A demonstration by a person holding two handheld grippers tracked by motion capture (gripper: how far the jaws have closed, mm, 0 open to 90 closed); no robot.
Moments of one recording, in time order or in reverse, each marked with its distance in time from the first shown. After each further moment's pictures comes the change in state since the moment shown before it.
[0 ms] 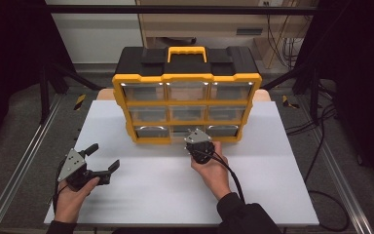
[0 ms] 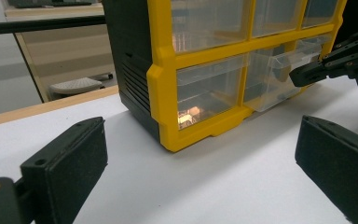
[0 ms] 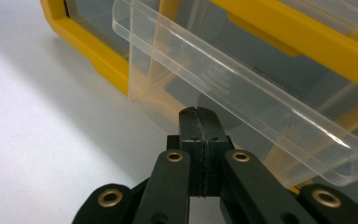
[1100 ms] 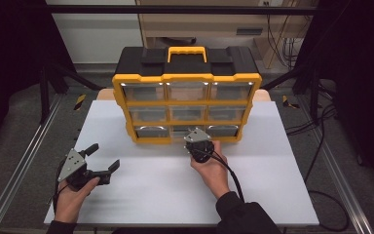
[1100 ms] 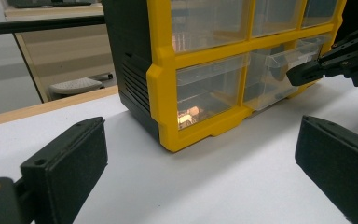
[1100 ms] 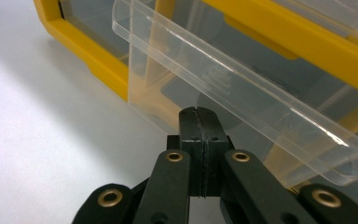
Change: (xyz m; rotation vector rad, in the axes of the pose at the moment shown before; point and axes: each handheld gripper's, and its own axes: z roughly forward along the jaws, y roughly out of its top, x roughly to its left) left arm 0.000 0.000 0.000 0.000 -0.001 0.000; right arm -0.001 0.002 0.003 0.000 -0.009 0.002
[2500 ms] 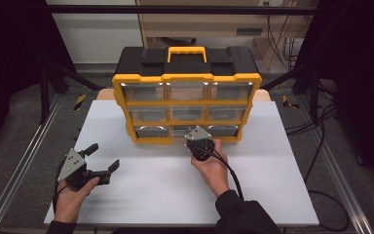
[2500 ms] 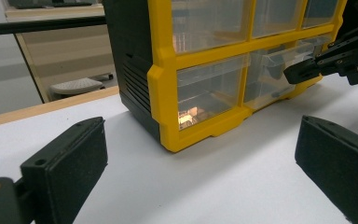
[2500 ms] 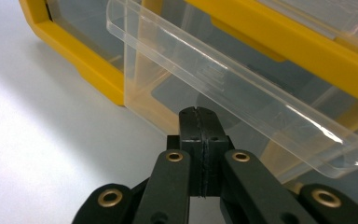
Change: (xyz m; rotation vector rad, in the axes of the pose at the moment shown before) left arm 0.000 0.000 -0.001 -0.002 0.003 0.001; right arm -0.004 0.001 0.004 -0.002 -0.016 0.010
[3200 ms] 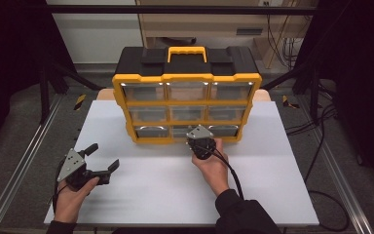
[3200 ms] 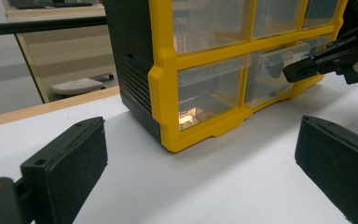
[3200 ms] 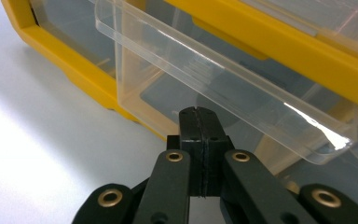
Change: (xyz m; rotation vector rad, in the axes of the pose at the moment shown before) left arm 0.000 0.000 0.000 -0.001 0.000 0.000; right arm -0.005 -0.001 0.002 -0.007 -0.018 0.028
